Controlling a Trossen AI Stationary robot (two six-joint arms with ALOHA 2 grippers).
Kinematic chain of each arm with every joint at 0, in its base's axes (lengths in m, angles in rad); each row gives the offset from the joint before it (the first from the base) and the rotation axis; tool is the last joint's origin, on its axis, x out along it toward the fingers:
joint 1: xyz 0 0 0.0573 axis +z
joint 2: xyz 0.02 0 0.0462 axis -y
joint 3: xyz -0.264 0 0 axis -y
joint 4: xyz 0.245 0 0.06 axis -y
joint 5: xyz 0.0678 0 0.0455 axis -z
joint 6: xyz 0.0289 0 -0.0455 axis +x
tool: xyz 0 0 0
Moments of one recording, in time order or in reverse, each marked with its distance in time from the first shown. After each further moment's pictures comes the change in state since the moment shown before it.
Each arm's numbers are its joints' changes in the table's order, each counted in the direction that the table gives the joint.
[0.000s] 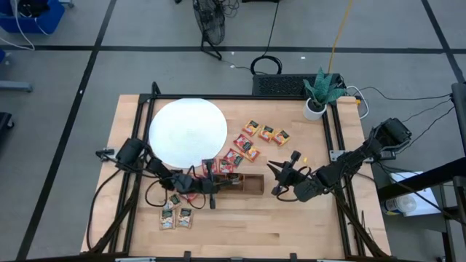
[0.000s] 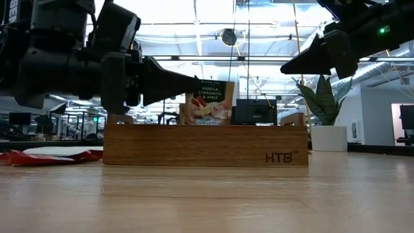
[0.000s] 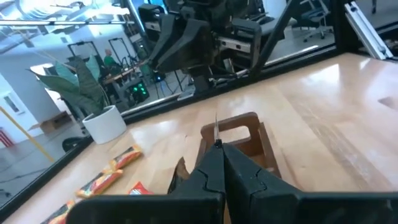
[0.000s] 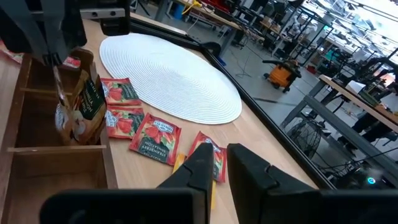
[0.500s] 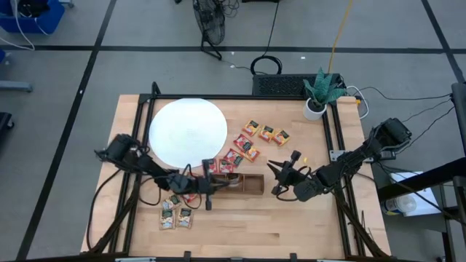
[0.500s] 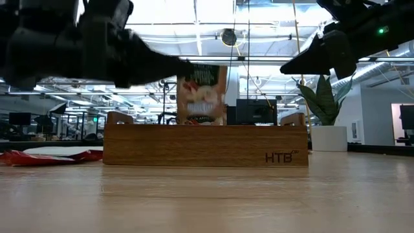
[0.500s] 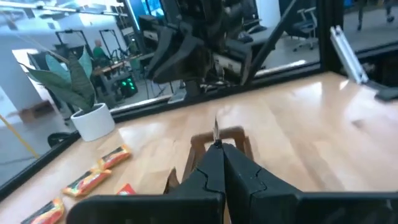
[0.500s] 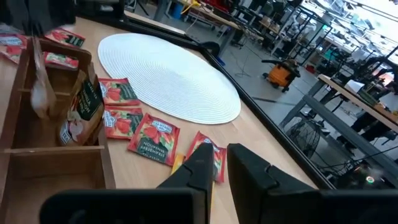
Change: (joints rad) left arm -0.030 0.105 -0.029 -0.072 -0.001 -0.075; right arm -0.003 0.000 0.000 0.001 0.001 0.000
